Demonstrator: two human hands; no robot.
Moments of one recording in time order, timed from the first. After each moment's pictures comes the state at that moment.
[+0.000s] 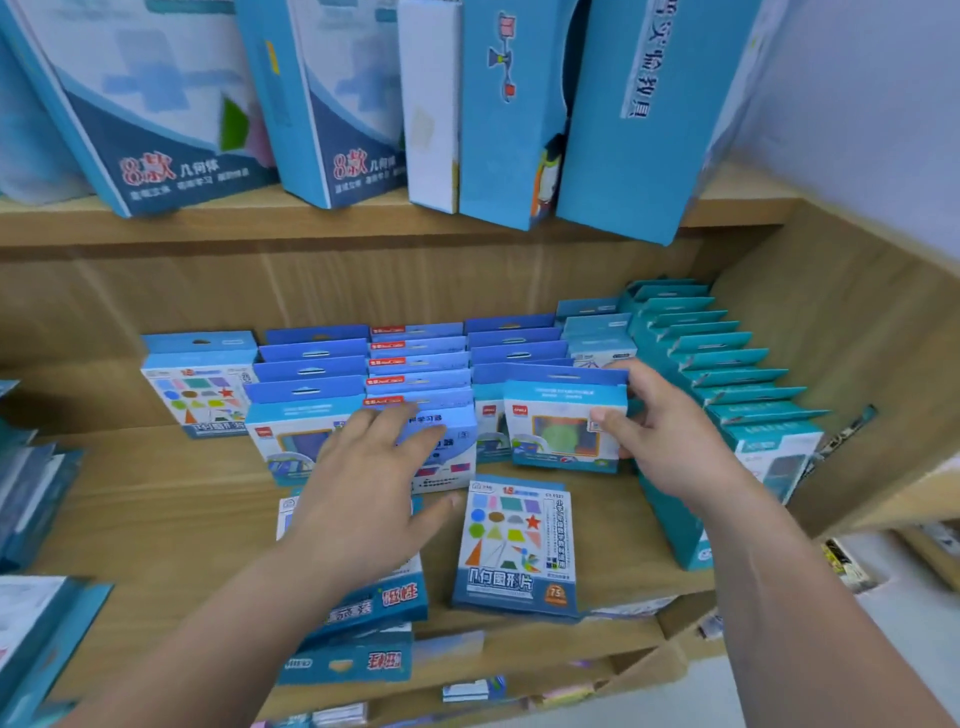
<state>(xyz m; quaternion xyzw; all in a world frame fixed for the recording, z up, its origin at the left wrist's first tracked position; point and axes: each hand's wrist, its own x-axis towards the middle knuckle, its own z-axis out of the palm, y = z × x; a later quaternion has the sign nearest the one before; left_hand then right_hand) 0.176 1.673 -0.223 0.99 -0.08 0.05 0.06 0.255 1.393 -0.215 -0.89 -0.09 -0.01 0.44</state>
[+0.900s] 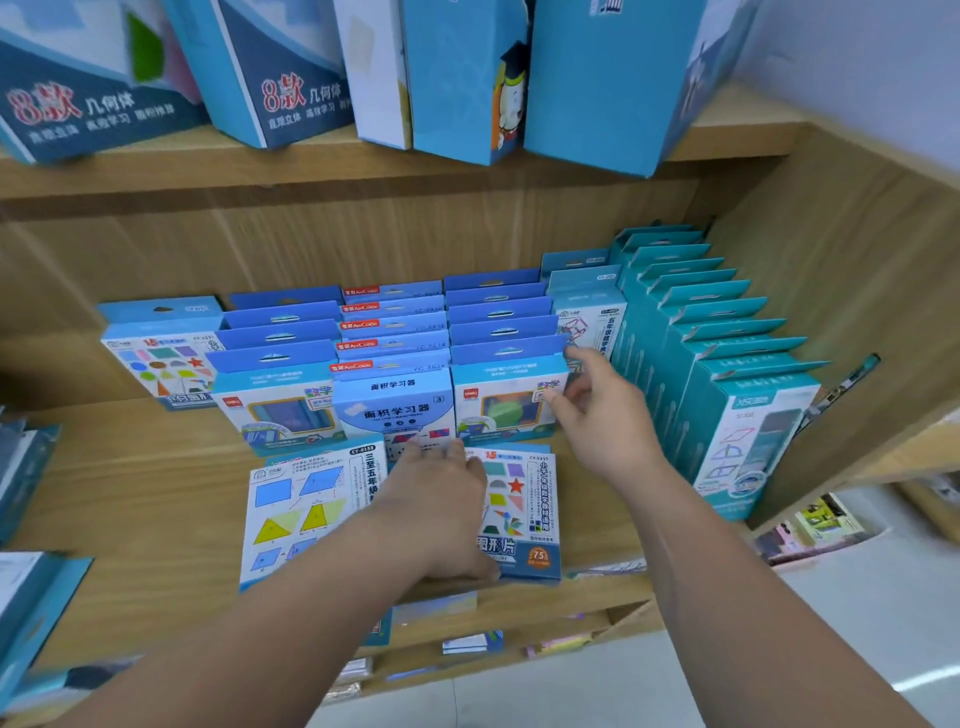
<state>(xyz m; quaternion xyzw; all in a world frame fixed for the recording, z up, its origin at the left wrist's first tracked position) 0.193 1.598 -0.253 0.96 -0.16 -0.22 -0.09 0.267 1.416 -0.274 -0.91 -0.03 -0.03 0.41</state>
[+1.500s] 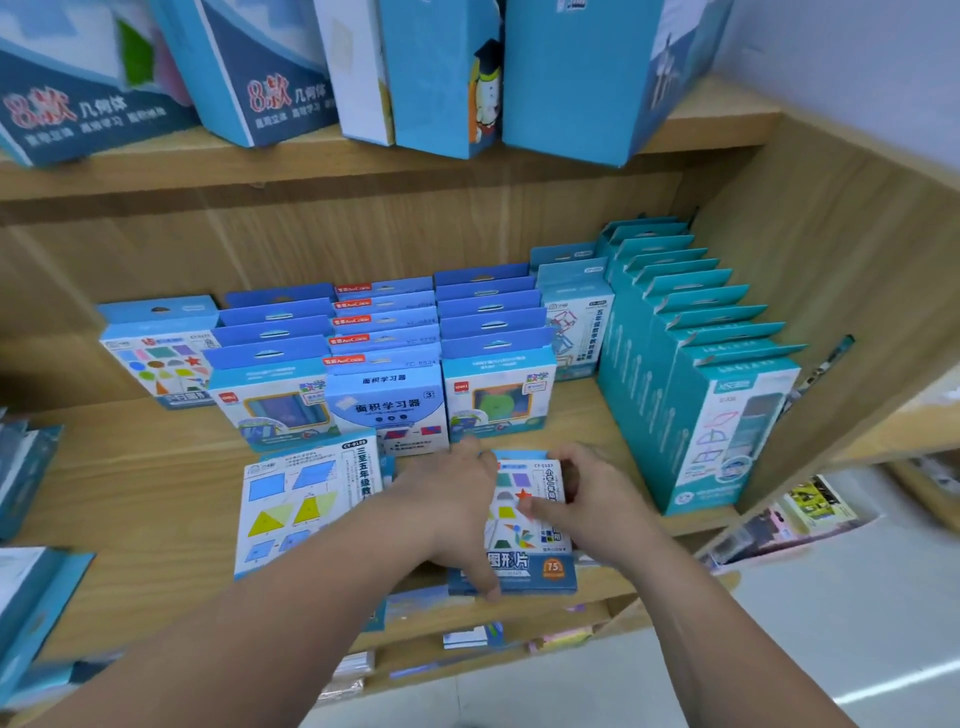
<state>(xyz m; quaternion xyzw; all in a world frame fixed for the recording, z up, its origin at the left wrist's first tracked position) 0.195 1.585 -0.256 0.95 -0.16 -0.25 -0.01 0.207 1.400 -0.322 -0.90 -0.02 0.12 0.41</state>
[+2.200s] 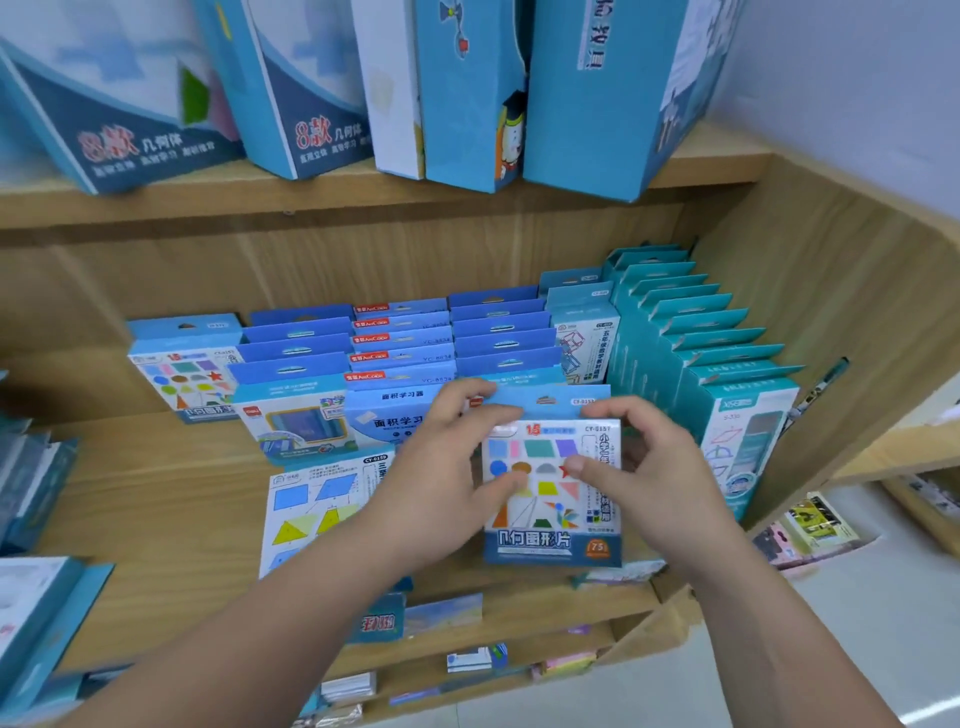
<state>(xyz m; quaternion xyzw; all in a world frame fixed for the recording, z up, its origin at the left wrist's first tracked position) 0.175 1.611 -0.240 0.90 -0.16 0.06 0.40 0.181 1.394 -0.233 -0.80 -0.02 0.02 0.60</state>
